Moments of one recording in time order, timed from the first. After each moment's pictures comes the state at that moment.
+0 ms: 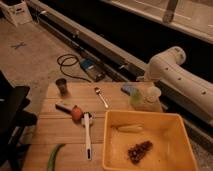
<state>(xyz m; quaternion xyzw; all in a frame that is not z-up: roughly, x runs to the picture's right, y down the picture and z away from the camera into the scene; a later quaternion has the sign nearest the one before) 0.238 -0.057 0.792 -0.07 -0.01 0.06 1.00</state>
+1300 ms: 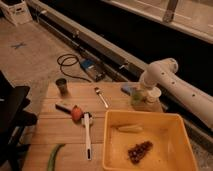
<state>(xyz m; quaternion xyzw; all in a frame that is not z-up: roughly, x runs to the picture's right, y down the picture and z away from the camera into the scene) 0.220 0.004 0.853 -0.16 -0.07 0.12 0.98</state>
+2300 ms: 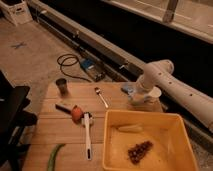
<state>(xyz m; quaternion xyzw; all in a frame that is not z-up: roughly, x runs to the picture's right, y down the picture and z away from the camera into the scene) 0.192 0.035 0.835 -0.23 -0.08 0.08 0.97</state>
